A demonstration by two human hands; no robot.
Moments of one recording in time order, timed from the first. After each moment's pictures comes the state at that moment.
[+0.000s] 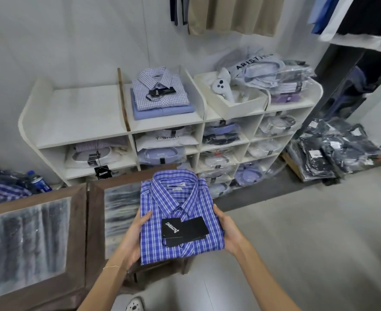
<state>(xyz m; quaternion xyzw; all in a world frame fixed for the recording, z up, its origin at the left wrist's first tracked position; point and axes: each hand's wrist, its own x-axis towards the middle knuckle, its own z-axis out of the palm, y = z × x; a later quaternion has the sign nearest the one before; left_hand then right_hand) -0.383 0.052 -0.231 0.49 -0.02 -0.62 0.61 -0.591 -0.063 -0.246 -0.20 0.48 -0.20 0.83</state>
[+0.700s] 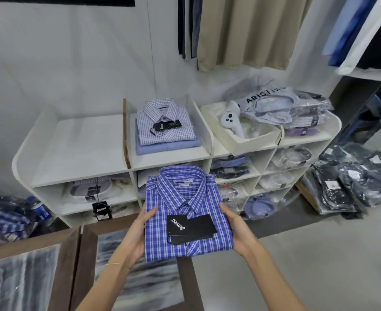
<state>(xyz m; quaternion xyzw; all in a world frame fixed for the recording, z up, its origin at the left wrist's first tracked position) -0.337 -0.070 -0.188 0.47 -0.05 -0.61 0.64 -0.552 -0.182 -0.183 -0.26 0.41 -0.24 0.84</state>
